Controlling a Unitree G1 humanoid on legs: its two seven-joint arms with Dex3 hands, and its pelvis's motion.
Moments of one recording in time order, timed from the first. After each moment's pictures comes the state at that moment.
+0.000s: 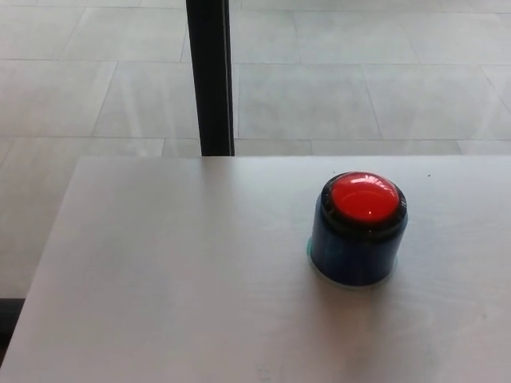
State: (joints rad) left_arm -0.34 0.72 0.47 1.22 -0.12 0.09 0.13; right_arm -1.12 -0.48 -0.40 0.55 0.40 0.14 -0.14
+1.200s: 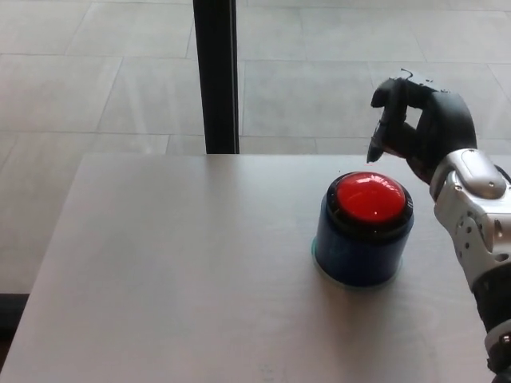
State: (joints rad) left_arm -0.34 0.72 0.47 1.22 -0.16 0.09 0.13; right_arm -0.90 -0.19 -0.09 0.74 0.23 0.13 0.01
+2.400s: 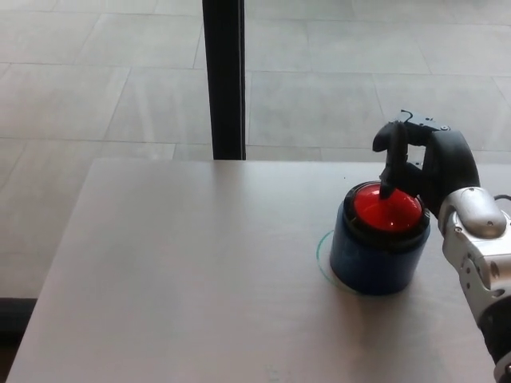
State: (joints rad) left_arm -0.34 0.72 0.44 1.23 -0.17 0.09 0.13; right_arm -0.80 -0.21 -0.02 0.80 0.12 0.00 0.01
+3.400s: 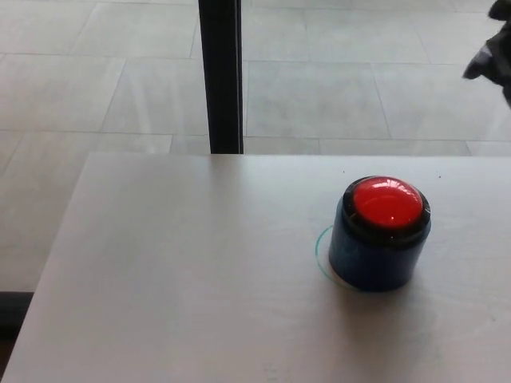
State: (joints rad) left_arm -0.33 0.72 0.45 1.23 -0.18 0.09 0.13; right_arm -1.10 -0.36 -0.43 0.80 0.26 0.19 -0.03
